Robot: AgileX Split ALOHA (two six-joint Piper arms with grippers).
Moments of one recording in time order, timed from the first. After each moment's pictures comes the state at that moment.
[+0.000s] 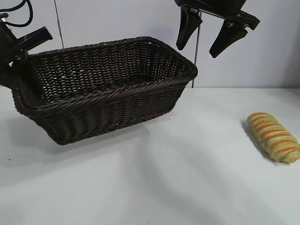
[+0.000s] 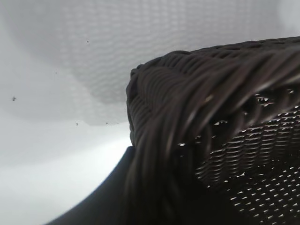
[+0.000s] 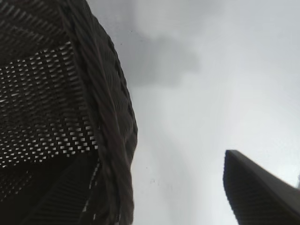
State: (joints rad) left arm -0.10 2.00 -1.54 -0.49 1.11 -0.01; right arm 0.24 2.01 -1.91 0.26 1.17 -0.08
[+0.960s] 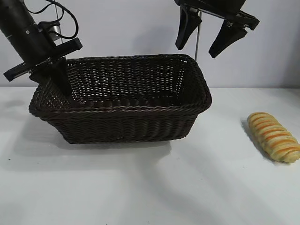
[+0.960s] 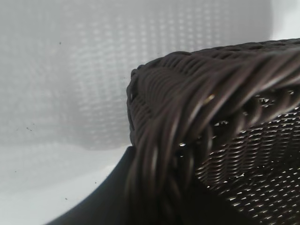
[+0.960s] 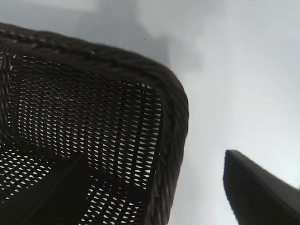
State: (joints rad) left arm -0.14 2.19 -1.80 -0.41 1.21 0.15; right arm 0.24 2.01 -1.91 0.27 1.17 -0.08
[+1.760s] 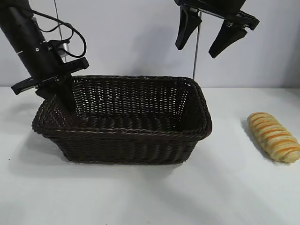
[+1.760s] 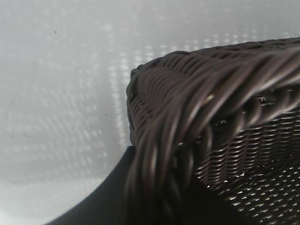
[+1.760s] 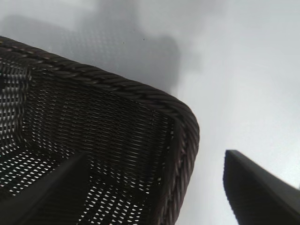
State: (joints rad) left arm -0.16 2.28 -1.80 -0.44 1.21 0.16; right arm 0.24 2.01 -1.91 0.27 1.17 -0.08
